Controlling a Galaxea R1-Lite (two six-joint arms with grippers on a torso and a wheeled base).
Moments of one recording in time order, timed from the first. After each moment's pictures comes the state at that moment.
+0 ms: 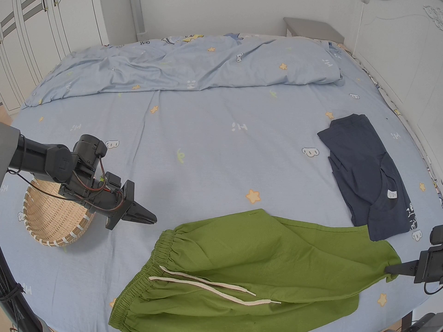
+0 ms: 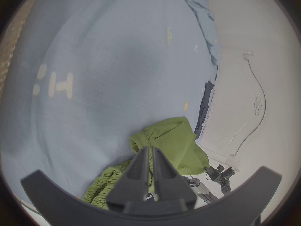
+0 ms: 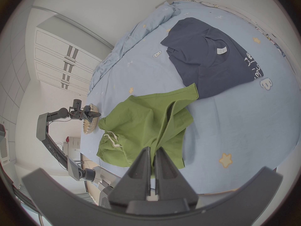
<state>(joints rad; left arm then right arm) -0.09 1.98 -1.25 0.38 -0.74 -0.47 -0.01 0.97 -0.41 0.25 0.53 0.30</state>
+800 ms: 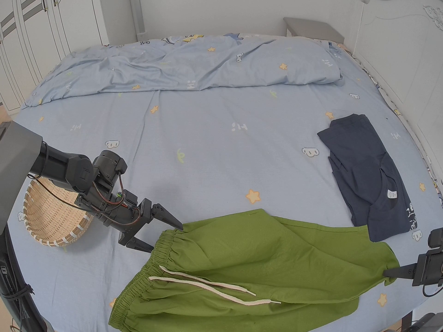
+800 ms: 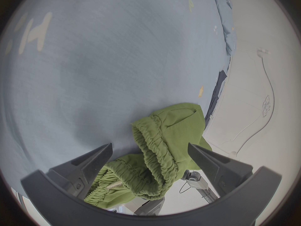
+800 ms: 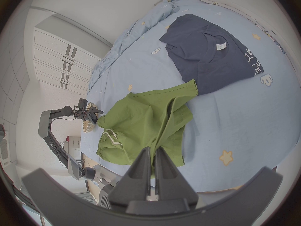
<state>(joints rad) -0.17 2.07 -1.25 0.44 -0.74 -0.48 -0.01 0.97 -0.40 0.25 0.53 0.30</state>
